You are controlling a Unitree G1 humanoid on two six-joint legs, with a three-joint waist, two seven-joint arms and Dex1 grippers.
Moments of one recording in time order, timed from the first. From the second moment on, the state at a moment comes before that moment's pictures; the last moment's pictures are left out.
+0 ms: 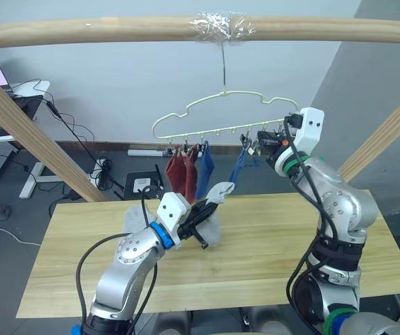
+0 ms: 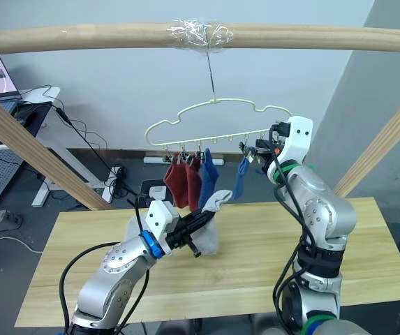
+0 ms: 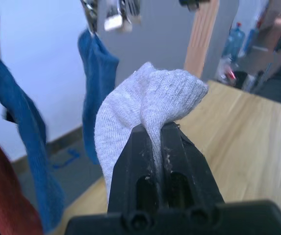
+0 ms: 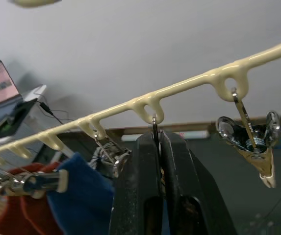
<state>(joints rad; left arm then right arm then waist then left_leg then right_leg) -0.03 0.21 -0.15 -0.37 -0.30 0.32 -0.59 -0.69 0.04 -0.38 -0.37 0.48 1.22 -0.02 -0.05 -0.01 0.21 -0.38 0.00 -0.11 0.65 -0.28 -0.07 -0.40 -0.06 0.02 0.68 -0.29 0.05</state>
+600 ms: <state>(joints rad) -0.23 0.08 -0.21 -0.15 -0.24 0.21 -0.51 -0.88 0.13 -0.65 -0.44 0.53 1.60 -0.15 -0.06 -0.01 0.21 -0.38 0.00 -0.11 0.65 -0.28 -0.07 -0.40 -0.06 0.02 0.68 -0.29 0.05</state>
